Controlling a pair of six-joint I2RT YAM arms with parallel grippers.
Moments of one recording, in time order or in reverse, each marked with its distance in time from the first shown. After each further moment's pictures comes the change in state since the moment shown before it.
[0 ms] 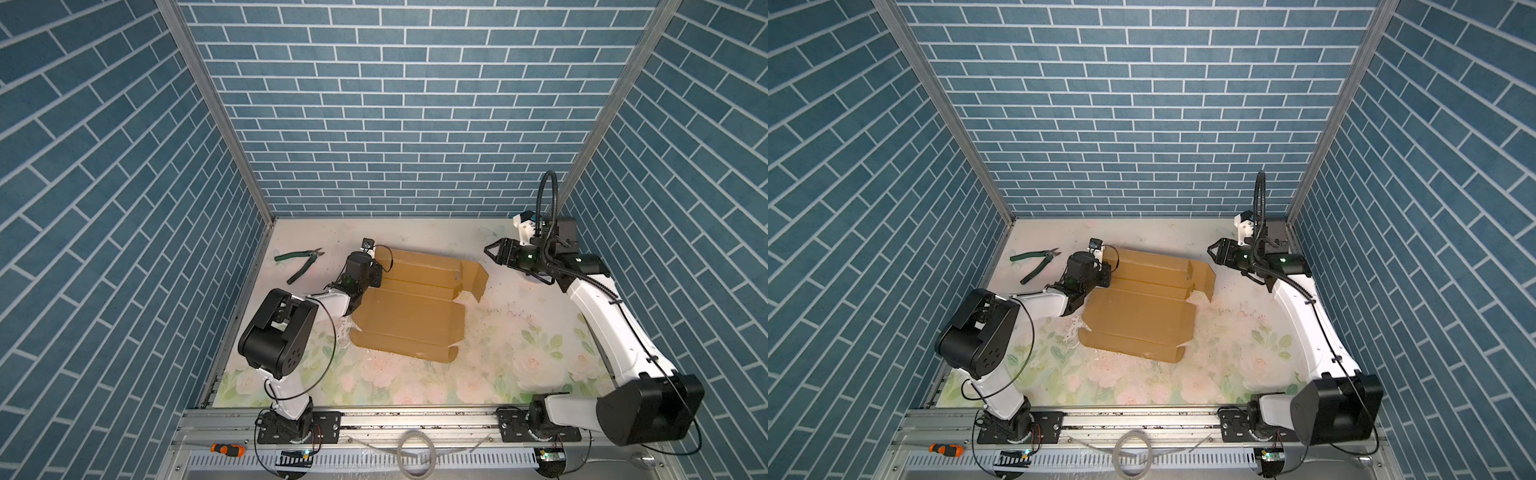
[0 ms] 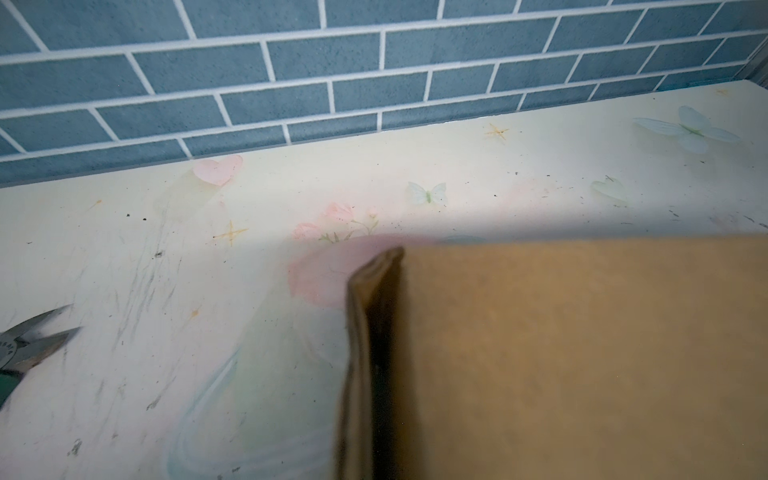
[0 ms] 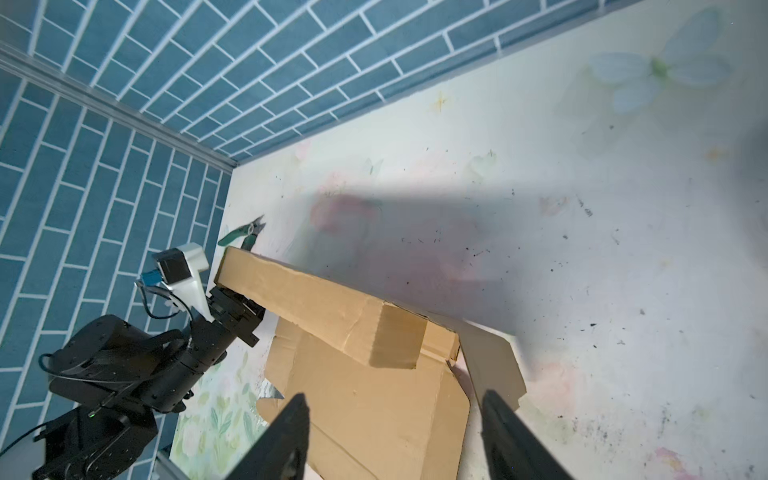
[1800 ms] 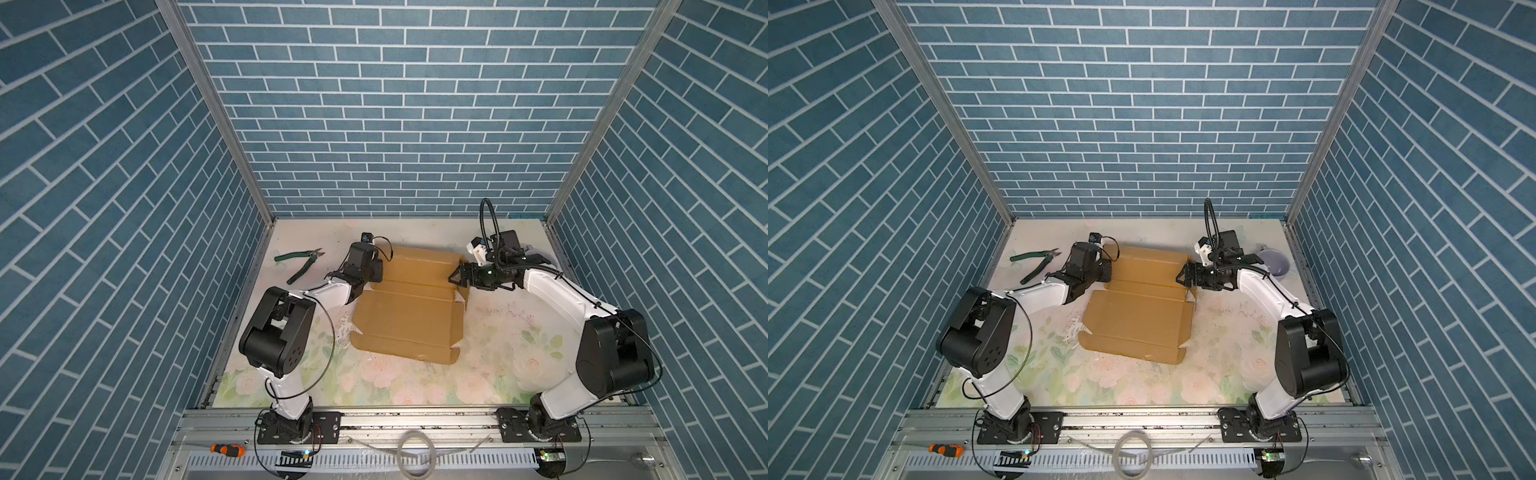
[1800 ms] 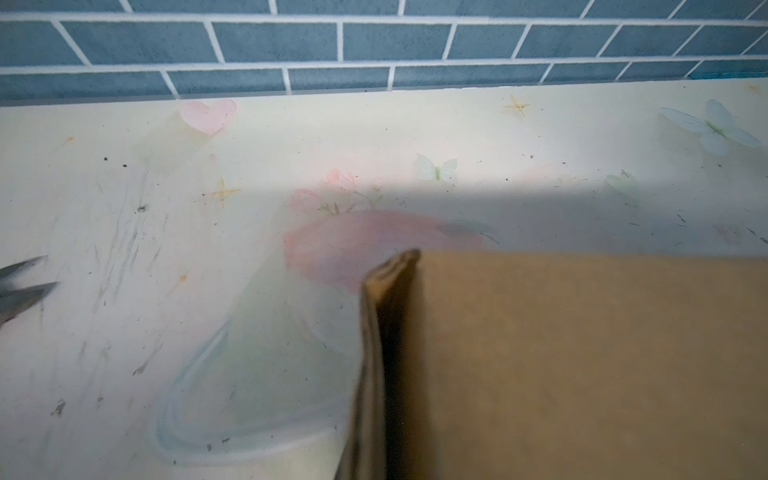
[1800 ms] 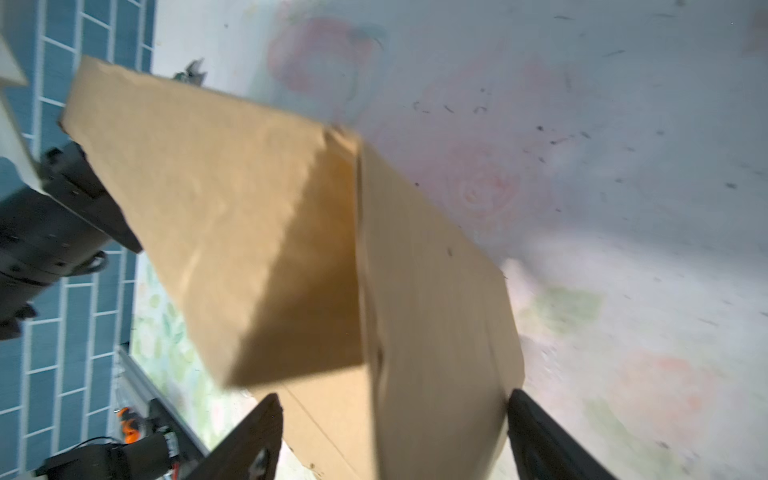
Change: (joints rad) left arm 0.007 0.011 0.153 -0.290 0.019 -0.118; right arm 0.174 0.160 -0.140 0.077 0.033 -0.085
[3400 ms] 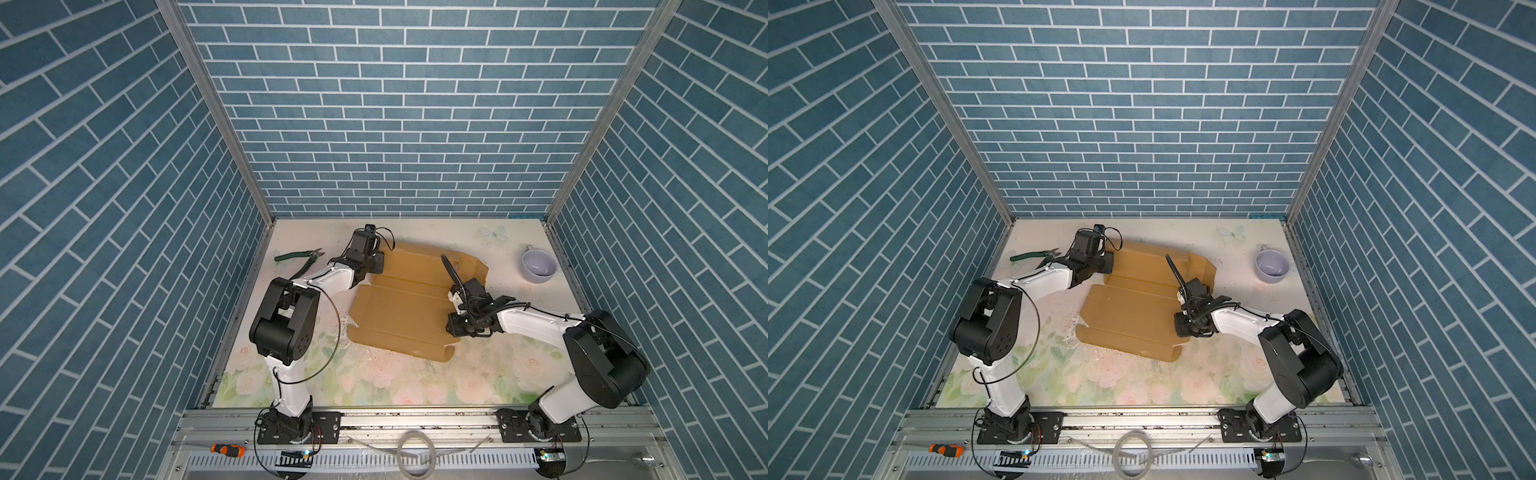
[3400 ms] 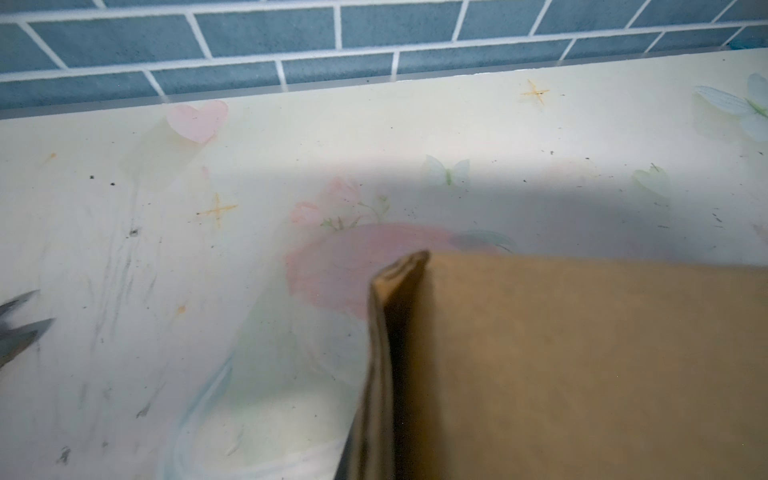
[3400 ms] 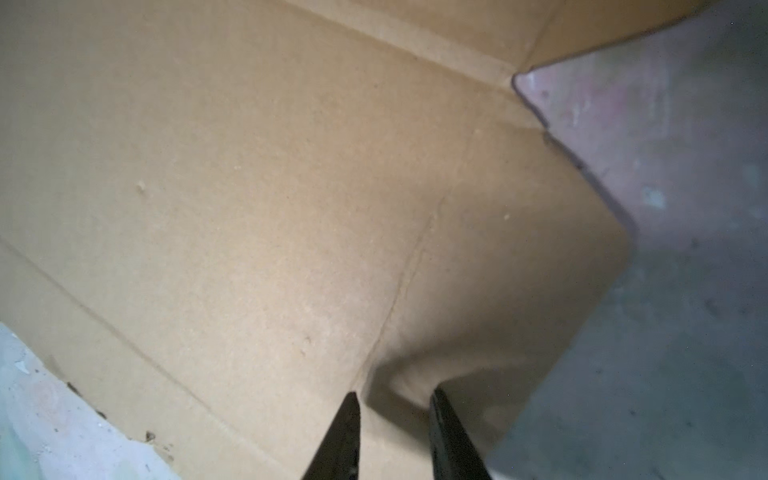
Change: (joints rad) left arm 0.032 0.100 0.190 -0.163 0.032 0.047; right arm 0.308 0.019 -0.399 0.291 0.267 0.132
